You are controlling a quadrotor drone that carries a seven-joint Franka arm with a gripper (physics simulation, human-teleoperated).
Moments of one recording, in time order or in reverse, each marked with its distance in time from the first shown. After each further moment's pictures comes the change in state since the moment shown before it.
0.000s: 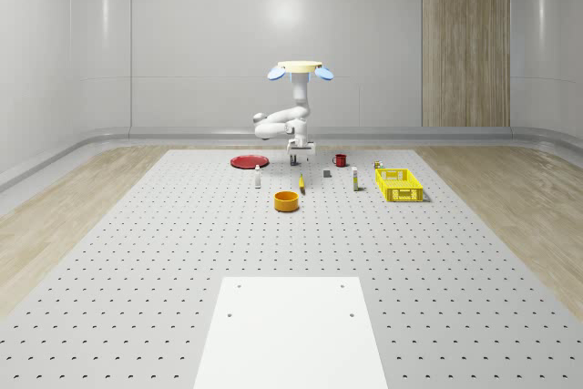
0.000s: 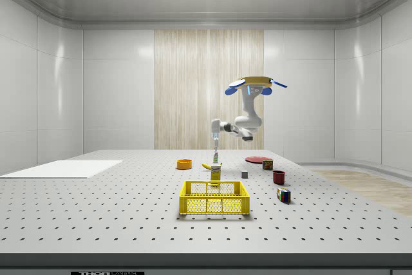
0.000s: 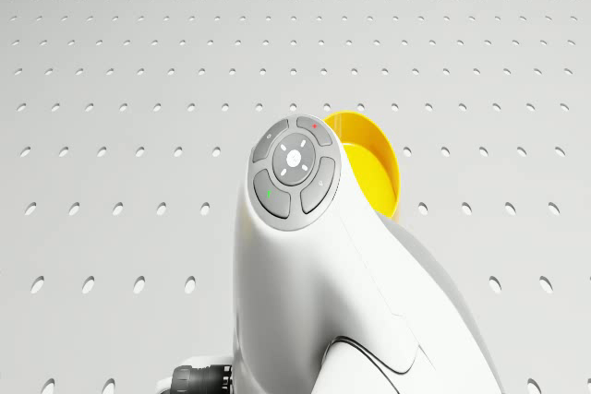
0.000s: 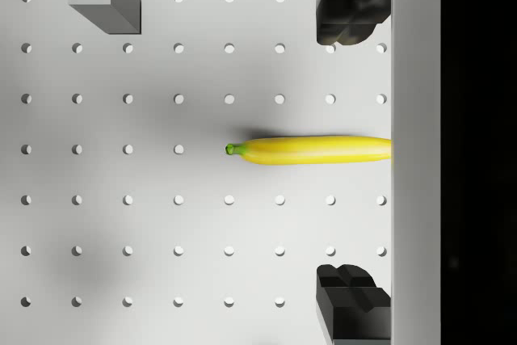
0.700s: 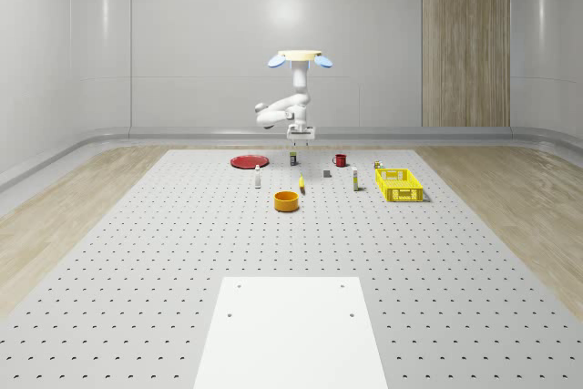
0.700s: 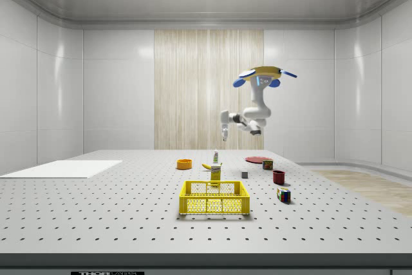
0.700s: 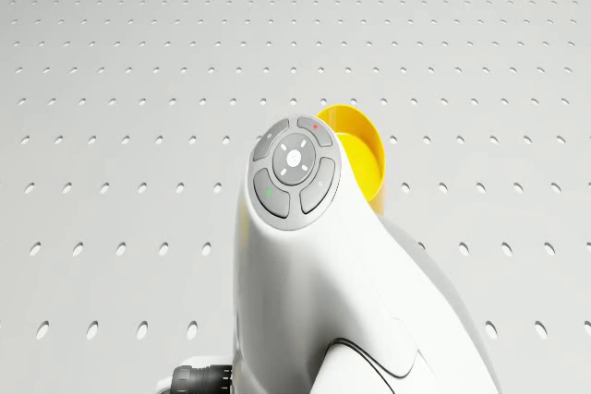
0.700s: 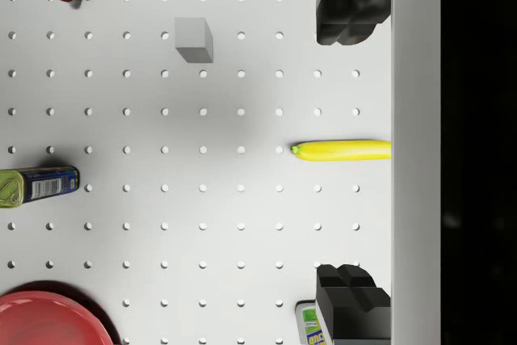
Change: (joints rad) arm 0.020 0.063 -0.018 -0.004 -0.032 -0.058 -0.018
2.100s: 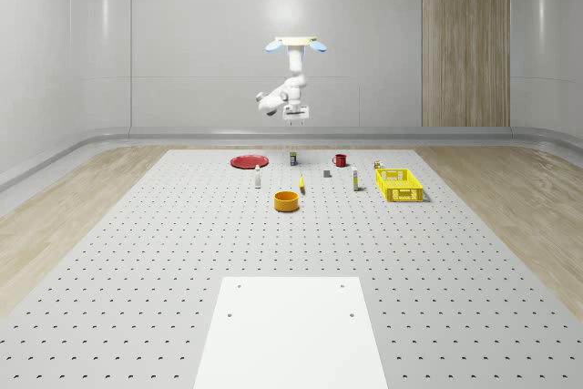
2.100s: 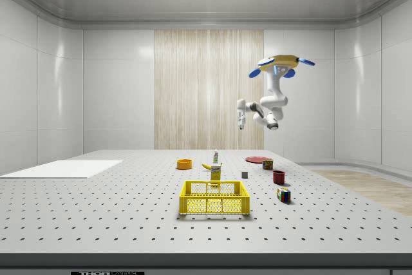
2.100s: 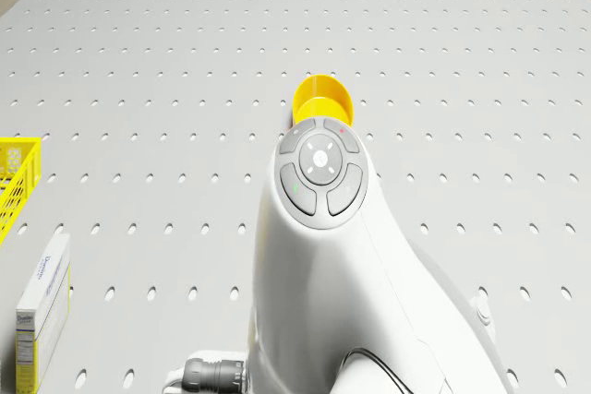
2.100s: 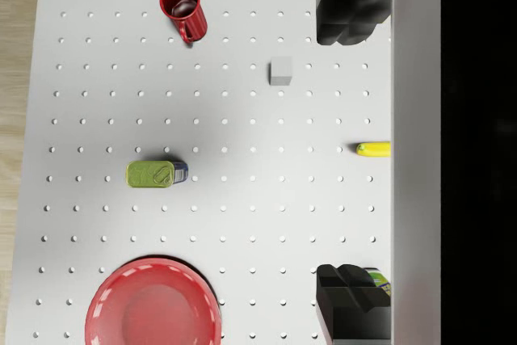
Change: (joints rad) arm 0.098 0.154 -0.068 -0.007 -0.057 -0.101 -0.079
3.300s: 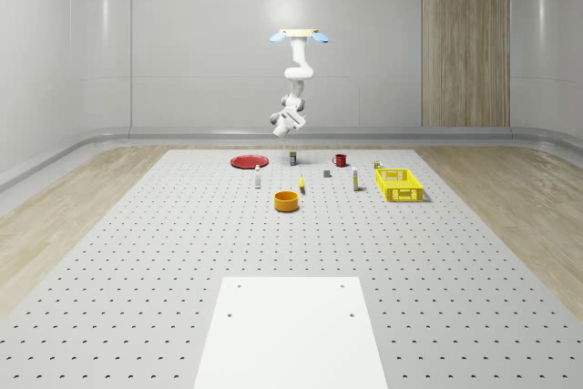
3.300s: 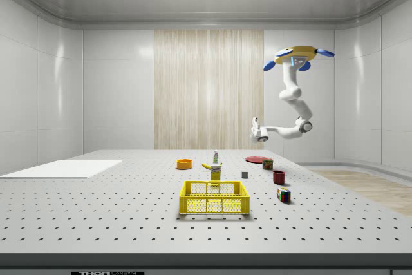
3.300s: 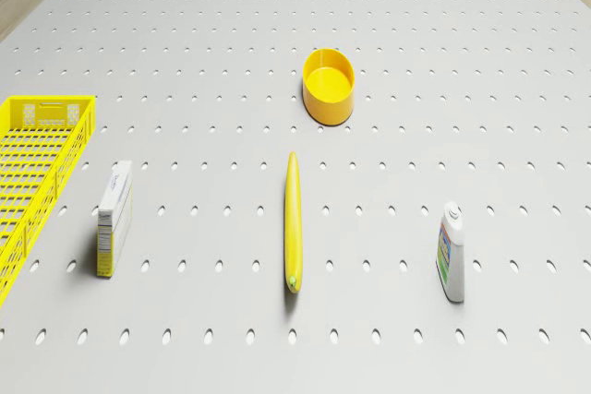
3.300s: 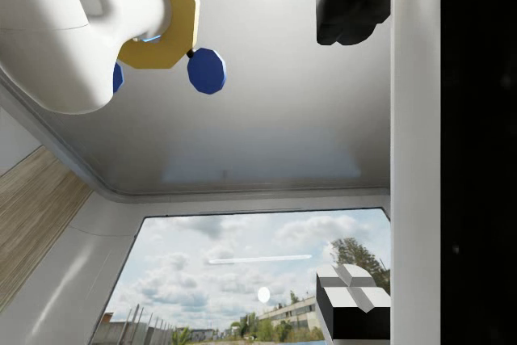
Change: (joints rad) arm 0.834 0.275 -0.791 0.685 1.352 0.250 -0.656
